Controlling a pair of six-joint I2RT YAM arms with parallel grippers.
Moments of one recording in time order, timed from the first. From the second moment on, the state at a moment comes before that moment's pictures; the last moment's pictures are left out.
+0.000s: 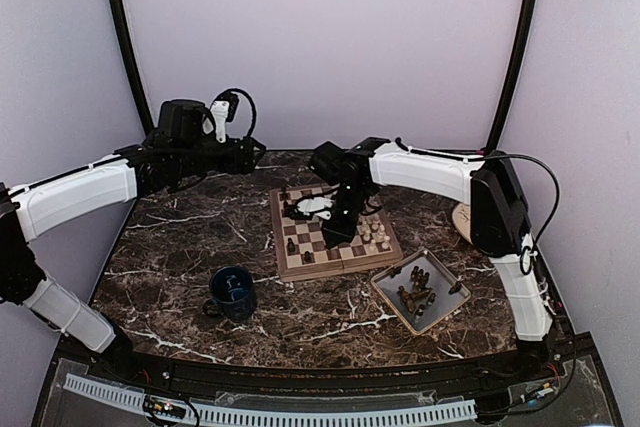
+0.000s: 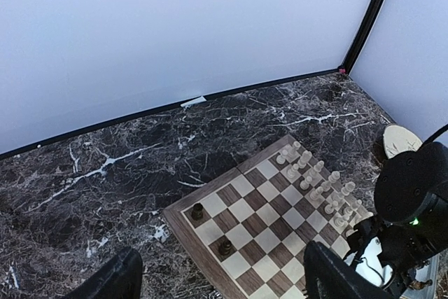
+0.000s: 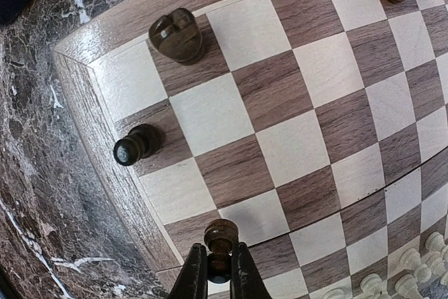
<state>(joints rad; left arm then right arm) -0.55 1.43 1.16 -0.13 -0.05 -0.18 0.85 2.27 2.00 -1.07 -0.16 -0.52</state>
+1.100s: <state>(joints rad) -0.73 1.78 1.56 -0.51 0.11 0.00 0.54 1.54 1.20 -0.68 -0.25 -0.49</state>
